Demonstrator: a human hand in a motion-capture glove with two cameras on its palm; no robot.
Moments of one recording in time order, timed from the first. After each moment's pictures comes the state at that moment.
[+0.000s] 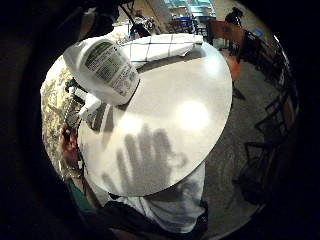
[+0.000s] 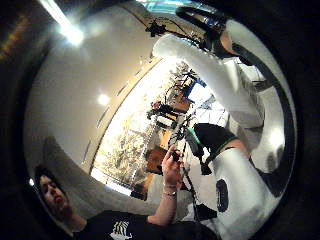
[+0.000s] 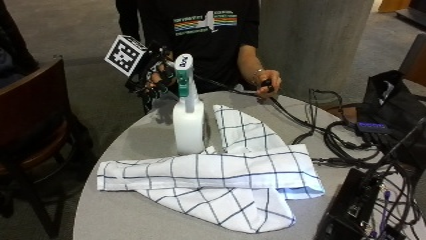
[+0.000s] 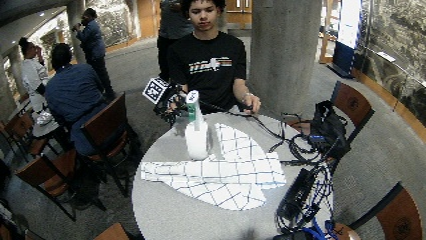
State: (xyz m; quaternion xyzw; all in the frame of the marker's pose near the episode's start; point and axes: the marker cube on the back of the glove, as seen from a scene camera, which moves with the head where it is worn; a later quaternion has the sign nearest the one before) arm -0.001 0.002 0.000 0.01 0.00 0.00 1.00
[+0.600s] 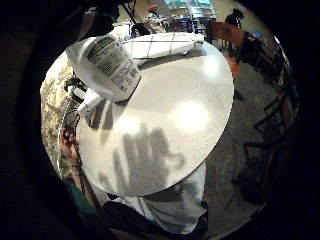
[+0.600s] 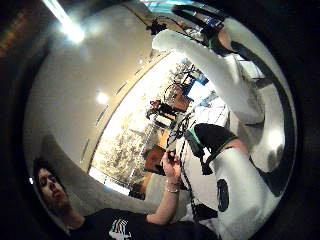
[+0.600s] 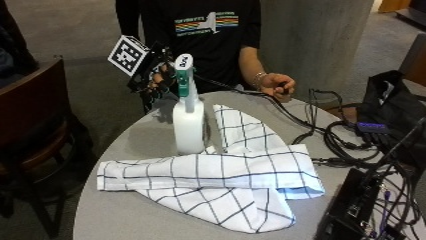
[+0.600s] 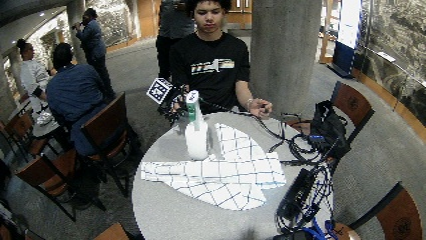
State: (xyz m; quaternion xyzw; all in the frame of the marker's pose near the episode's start) arm -0.001 0.003 0.006 0.02 0.01 -0.01 1.00
